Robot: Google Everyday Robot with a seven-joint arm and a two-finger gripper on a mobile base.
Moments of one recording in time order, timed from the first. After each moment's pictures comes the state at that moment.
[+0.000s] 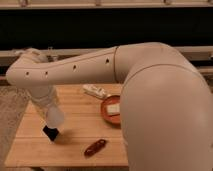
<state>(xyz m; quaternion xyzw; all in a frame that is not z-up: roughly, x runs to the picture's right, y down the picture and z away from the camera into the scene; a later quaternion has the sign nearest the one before) -0.254 0.088 0.634 -0.29 0.06 0.31 0.90</state>
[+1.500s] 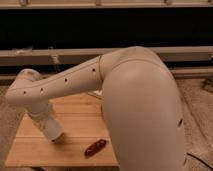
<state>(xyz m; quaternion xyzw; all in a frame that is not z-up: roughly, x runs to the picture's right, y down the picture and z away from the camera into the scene) -0.278 0.143 0.671 -0.30 0.06 0.31 0.90</state>
